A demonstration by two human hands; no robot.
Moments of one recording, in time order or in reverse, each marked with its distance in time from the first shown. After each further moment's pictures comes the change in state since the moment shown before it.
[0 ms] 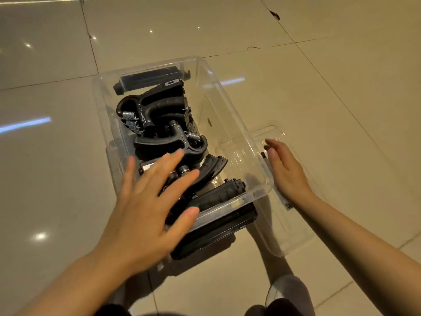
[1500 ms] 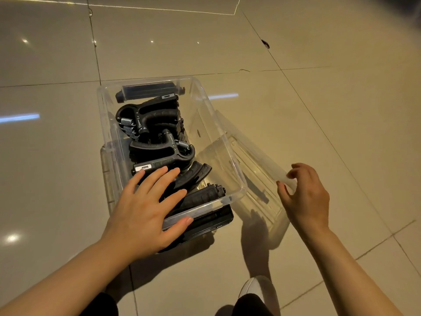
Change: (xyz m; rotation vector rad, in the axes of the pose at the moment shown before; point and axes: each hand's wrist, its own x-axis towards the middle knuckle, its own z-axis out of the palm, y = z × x) left_hand -0.004 0.009 0.018 0.188 -0.011 0.040; right_hand -0.046 -0.008 -0.064 -0.668 0.376 -0.241
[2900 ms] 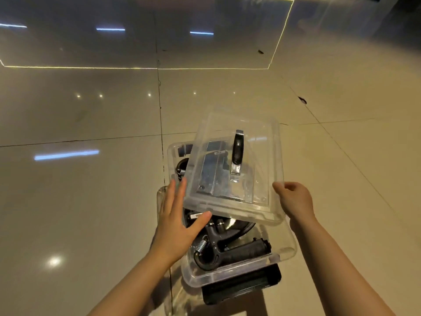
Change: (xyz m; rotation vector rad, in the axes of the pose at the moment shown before) left_hand 0.022 -0.046 -0.030 -0.718 0.289 -0.529; right_hand 0.102 -0.118 0.033 0.740 -0.255 0.604
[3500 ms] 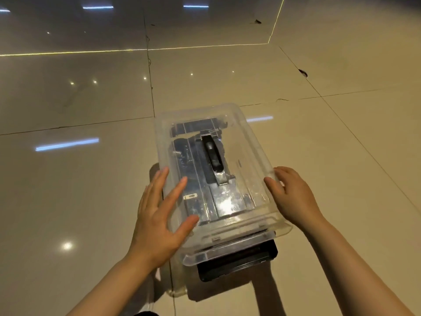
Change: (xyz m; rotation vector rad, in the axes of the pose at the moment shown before) left_hand -0.029 -0.012 -0.009 0.197 0.052 0.257; right_hand -0.016 0.037 -0.022 -0.494 -0.222 -0.443
